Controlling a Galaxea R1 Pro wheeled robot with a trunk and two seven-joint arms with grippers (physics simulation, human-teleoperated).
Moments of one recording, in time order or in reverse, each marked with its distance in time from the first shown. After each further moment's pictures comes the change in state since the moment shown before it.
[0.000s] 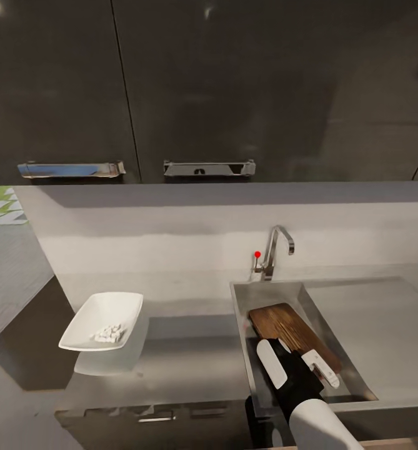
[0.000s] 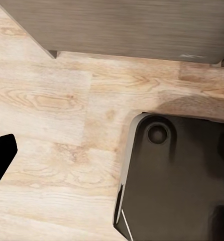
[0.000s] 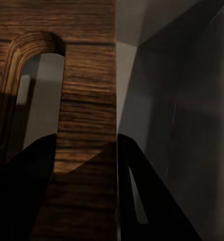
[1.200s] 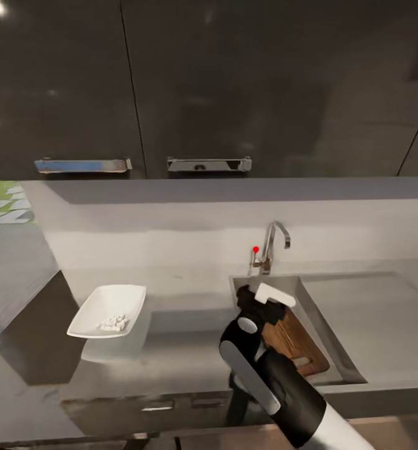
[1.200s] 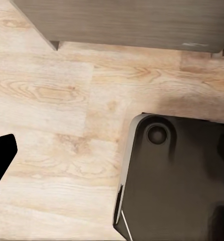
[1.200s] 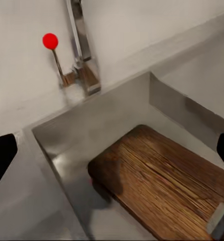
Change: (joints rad) left arm -0.001 0.000 0.000 -0.001 0.000 -0.001 -0.001; right arm 0.003 -0.107 0.716 -0.694 -0.008 0.293 -0.052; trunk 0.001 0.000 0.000
